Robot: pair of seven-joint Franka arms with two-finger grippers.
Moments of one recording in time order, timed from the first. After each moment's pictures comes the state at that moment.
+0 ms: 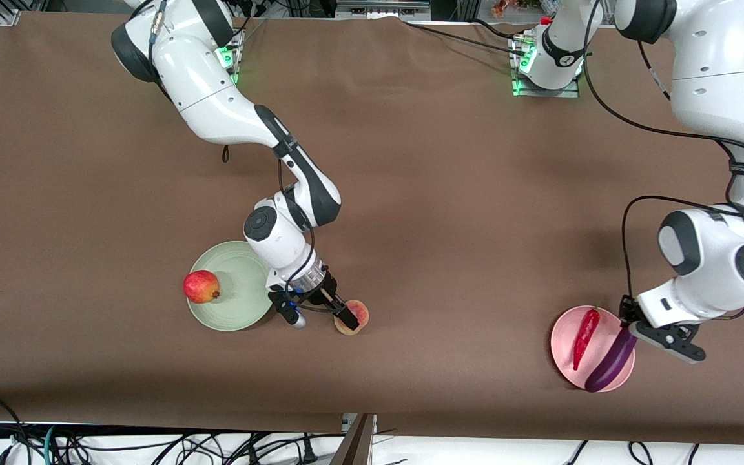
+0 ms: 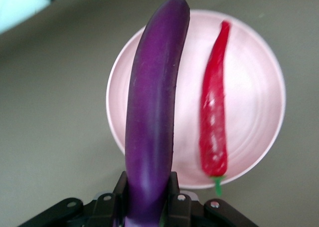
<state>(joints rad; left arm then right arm) 0.02 0.77 0.13 -1.42 -0.15 2.32 0.65 0.49 1.09 0.08 -1.16 0.22 2.79 1.10</state>
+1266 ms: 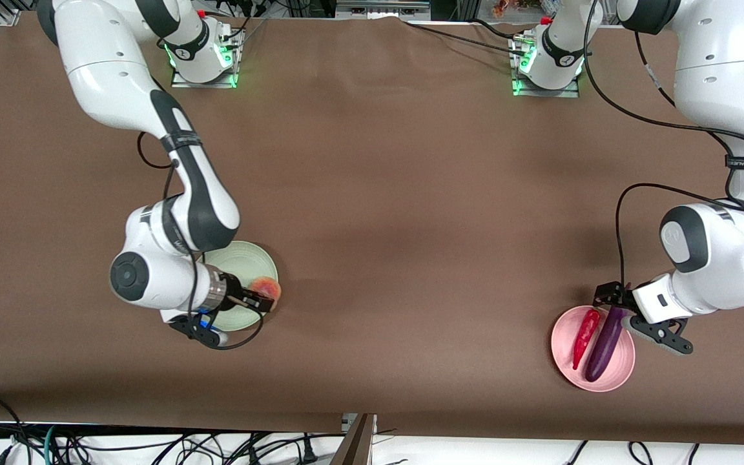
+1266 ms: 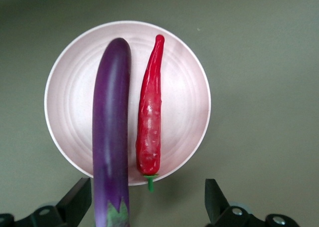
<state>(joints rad) 0.00 0.73 0.10 -1.39 -0.24 2.15 0.63 0.22 0.89 0.05 -1.12 0.22 1.95 0.51</state>
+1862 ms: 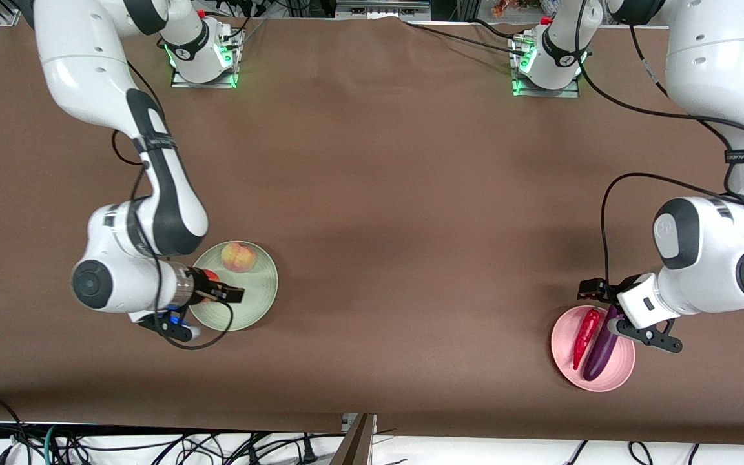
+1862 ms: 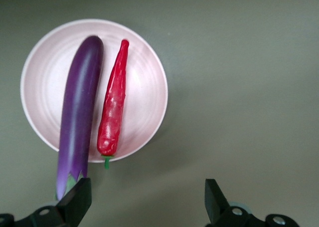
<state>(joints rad) -0.09 0.70 0.11 -1.26 -0.17 1.90 0.35 0.20 0.80 0.00 -1.15 0.17 1.79 0.39</state>
